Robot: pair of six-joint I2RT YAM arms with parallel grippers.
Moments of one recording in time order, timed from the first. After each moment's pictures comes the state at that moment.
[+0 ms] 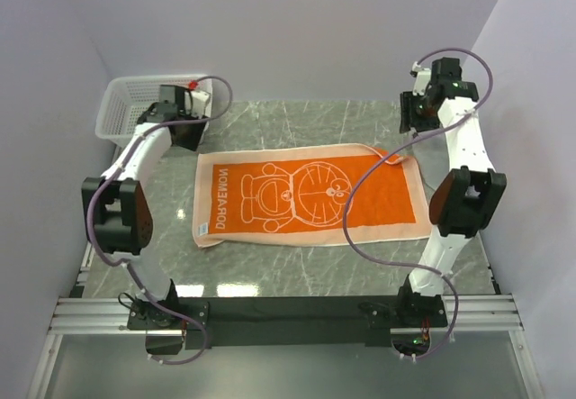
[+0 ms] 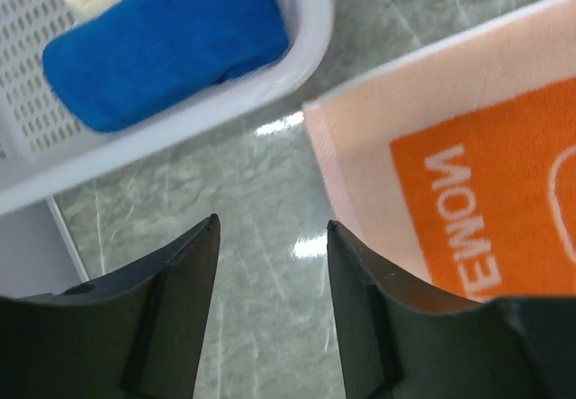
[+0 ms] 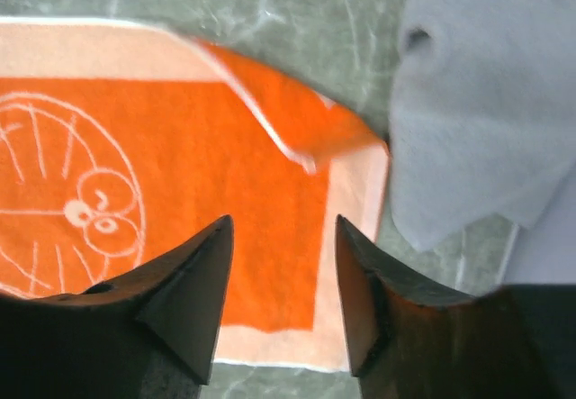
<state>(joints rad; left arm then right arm) -0.10 1.78 1.50 -0.57 -0.06 0.31 -0.12 1.94 1.96 -1.01 -0.14 -0.17</state>
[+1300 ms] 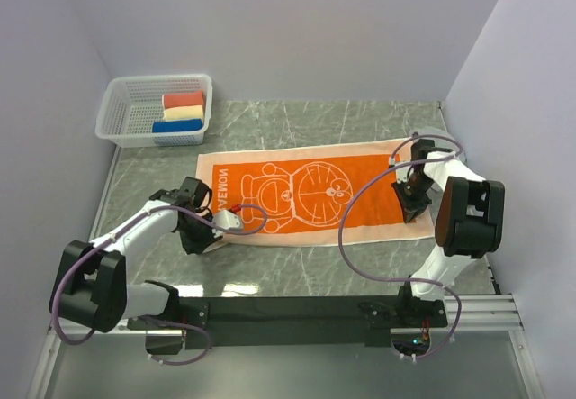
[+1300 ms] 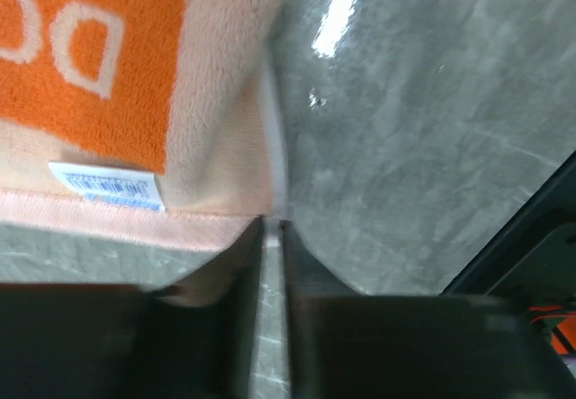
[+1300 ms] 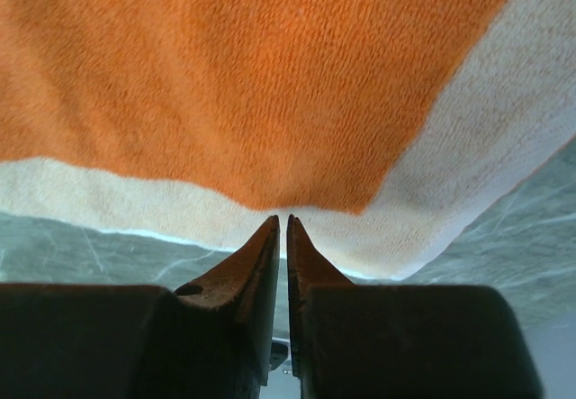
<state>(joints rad) -0.31 1.27 0.69 -0.86 0.23 0.88 -0.14 1.73 1.11 -0.94 -0.07 -0.41</state>
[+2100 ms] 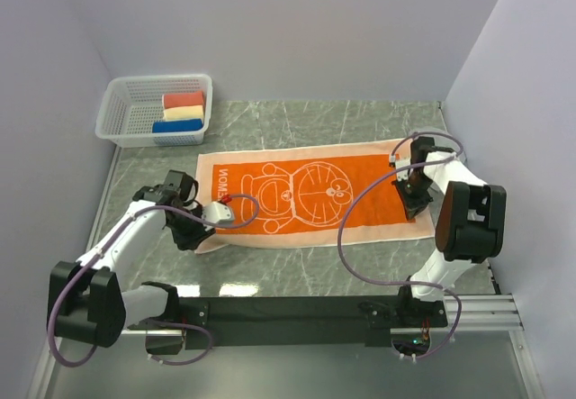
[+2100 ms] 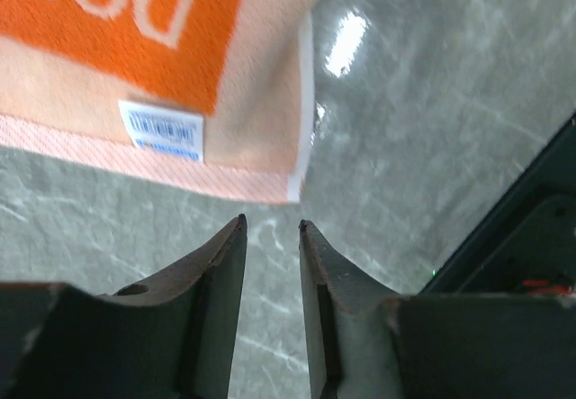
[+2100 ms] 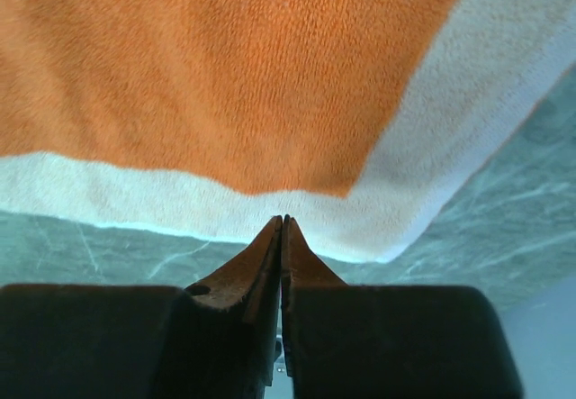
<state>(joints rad) -0.20 1.18 0.75 -0.97 0.27 0.96 -0.12 1.70 1.11 -0.92 -0.02 -0.40</state>
